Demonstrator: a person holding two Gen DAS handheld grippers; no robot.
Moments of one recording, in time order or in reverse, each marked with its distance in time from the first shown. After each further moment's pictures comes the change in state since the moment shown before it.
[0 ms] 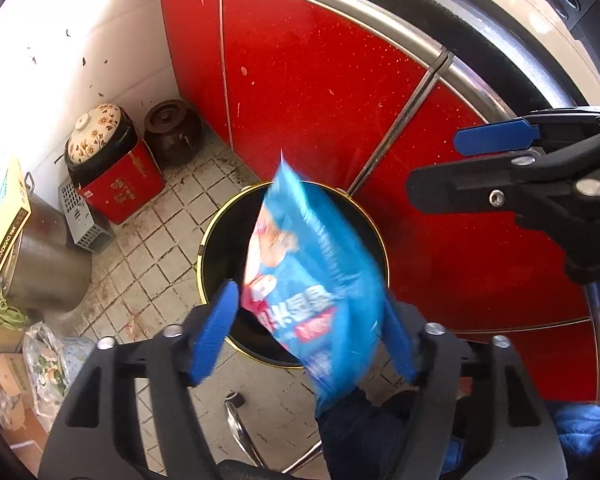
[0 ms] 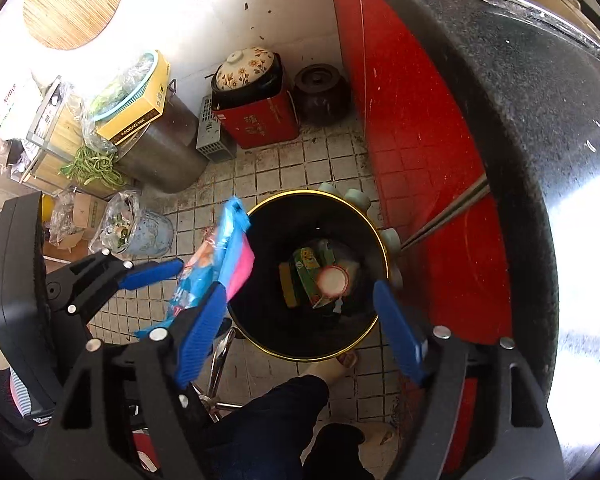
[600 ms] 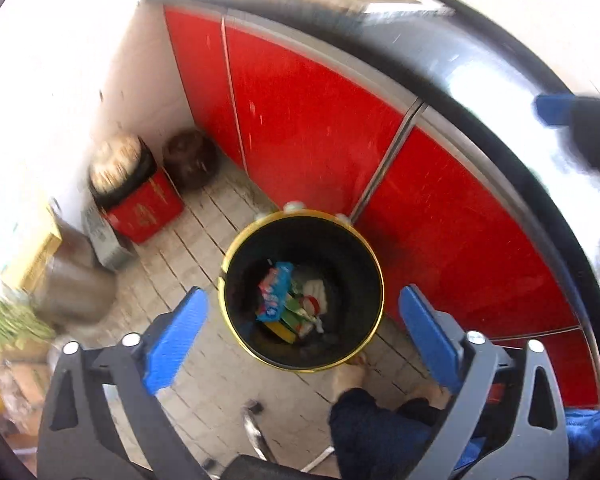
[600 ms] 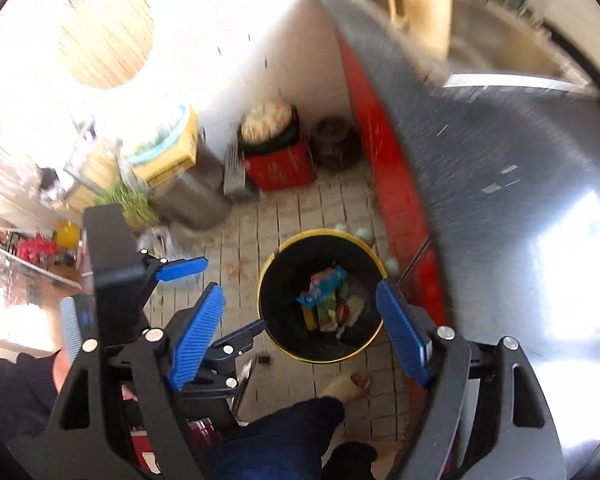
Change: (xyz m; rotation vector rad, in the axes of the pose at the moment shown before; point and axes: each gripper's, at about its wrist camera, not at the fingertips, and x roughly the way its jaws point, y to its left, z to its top) left arm -0.068 -0.038 0.025 0.066 -0.074 0.103; right arm -0.152 -0.006 -0.028 0.047 -0.246 0.067
